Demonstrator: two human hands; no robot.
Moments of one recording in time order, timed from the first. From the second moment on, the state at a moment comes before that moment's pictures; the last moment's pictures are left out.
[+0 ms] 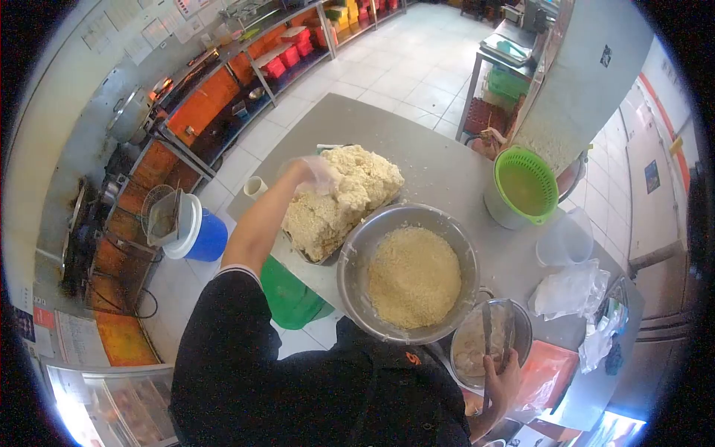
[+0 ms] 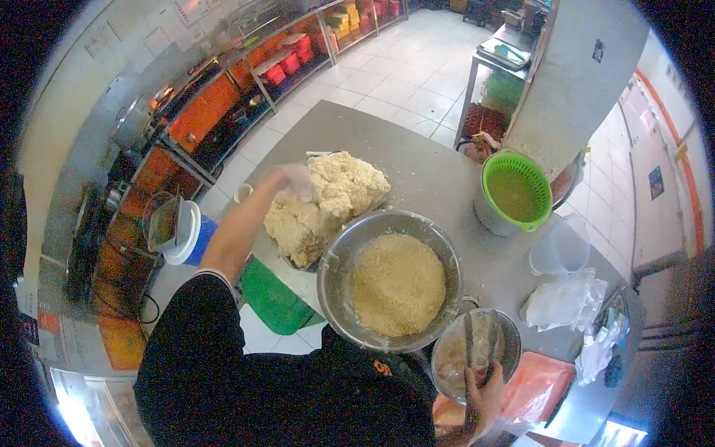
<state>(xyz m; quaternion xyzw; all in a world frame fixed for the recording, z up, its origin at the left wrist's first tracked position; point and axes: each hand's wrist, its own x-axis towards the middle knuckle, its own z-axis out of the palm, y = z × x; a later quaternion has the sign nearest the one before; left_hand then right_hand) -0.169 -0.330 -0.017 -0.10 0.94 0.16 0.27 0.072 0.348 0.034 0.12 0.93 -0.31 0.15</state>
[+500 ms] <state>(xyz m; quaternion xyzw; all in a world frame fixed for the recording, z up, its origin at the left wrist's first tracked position) -0.138 -0.277 -0.075 -0.17 0.94 0.28 -0.07 0.081 0.373 0.006 0.12 0.92 -0.36 0.14</state>
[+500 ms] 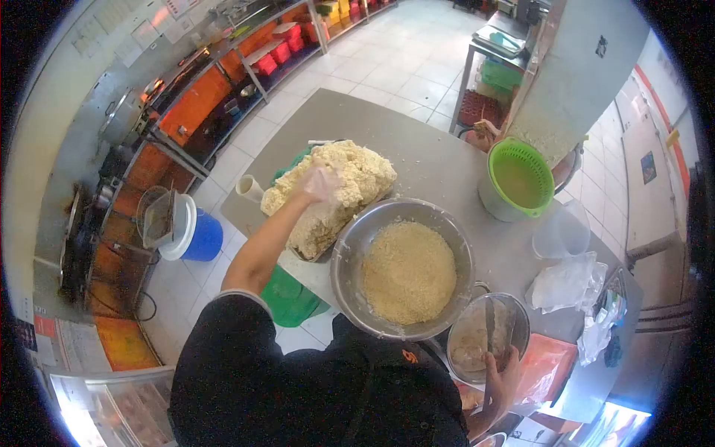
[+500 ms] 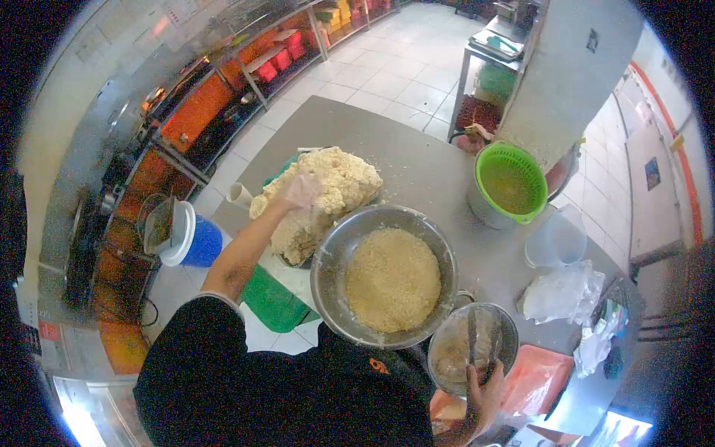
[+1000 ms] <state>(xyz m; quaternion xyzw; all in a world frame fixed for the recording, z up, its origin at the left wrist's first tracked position) -0.123 -0.170 -0.040 -0.19 0.97 0.05 -0.12 0.097 0.385 0.006 0.13 0.93 -0.32 0.10</state>
